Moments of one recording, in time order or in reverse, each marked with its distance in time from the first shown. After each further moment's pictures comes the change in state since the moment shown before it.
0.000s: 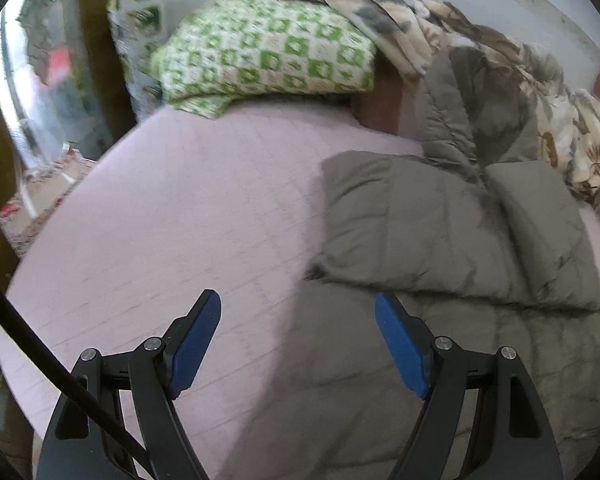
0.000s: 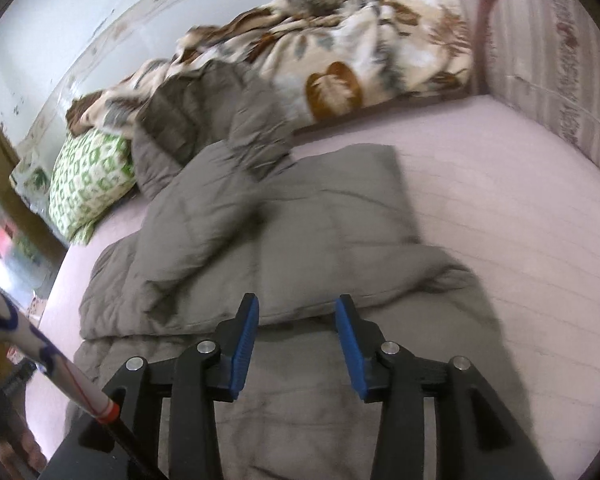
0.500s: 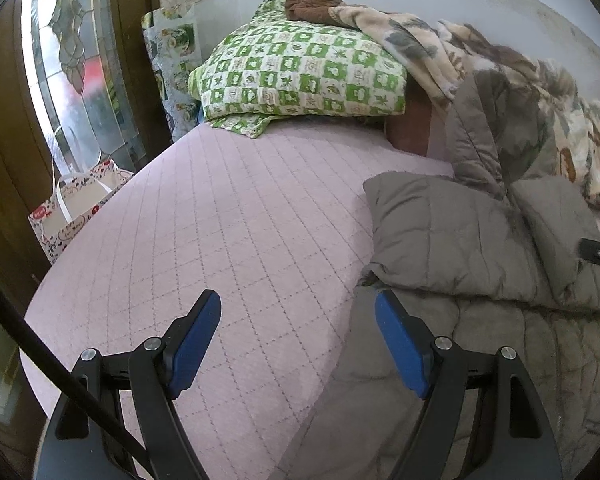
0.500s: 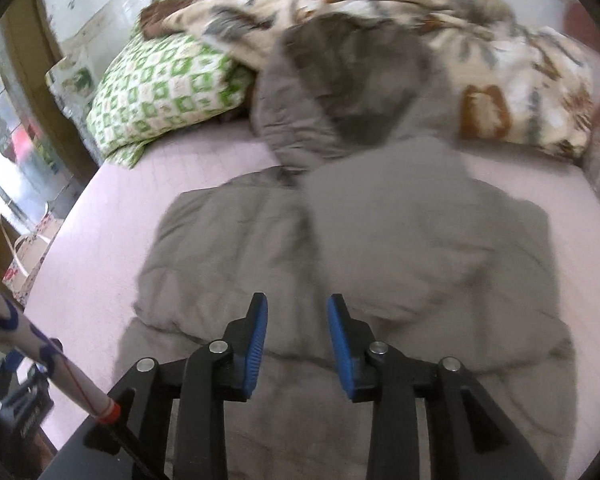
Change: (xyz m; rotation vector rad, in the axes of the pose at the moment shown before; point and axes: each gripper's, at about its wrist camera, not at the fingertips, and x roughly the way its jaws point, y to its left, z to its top) left arm -0.025 0.032 -0.023 -0.003 -0.110 0.131; right arm 0.042 0.178 0.019 -0.290 0.171 0.026
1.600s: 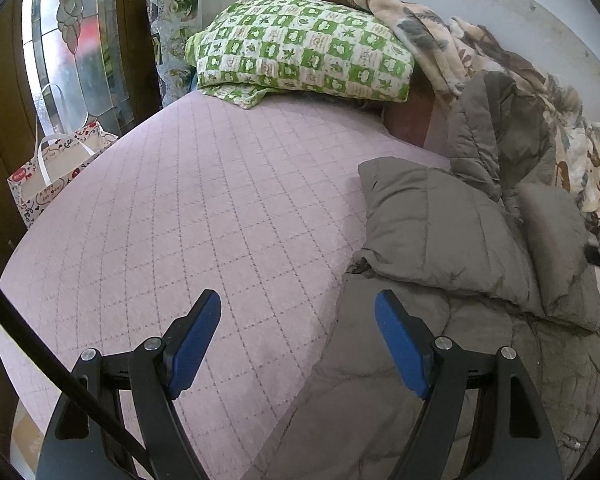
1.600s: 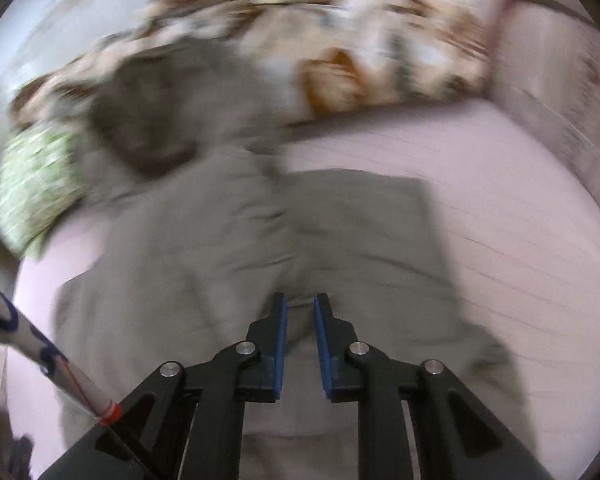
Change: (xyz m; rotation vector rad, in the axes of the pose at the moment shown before) left arm 0.022 0.010 0.000 -0.115 0.084 -0.084; right arm 0.019 -0.097 0.023 0.262 -0.023 -0.158
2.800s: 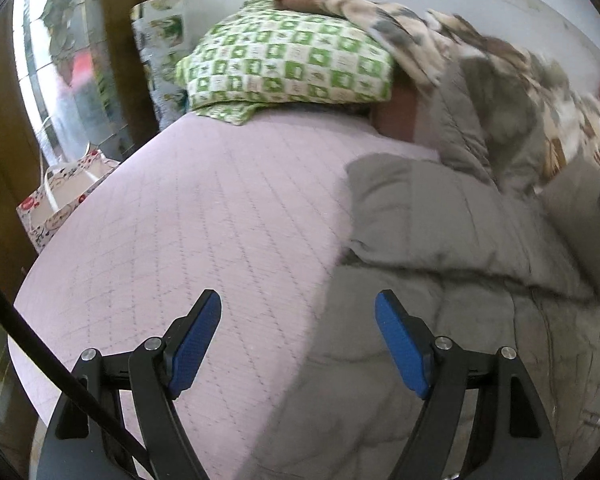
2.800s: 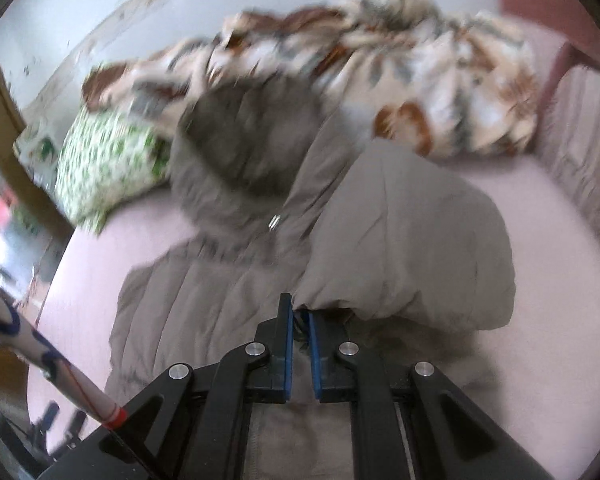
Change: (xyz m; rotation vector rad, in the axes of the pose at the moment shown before) left arm -0.017 -0.015 -0.012 0.090 -0.056 0.036; right arm -0.047 0.014 0.014 -0.114 -0.006 0.133
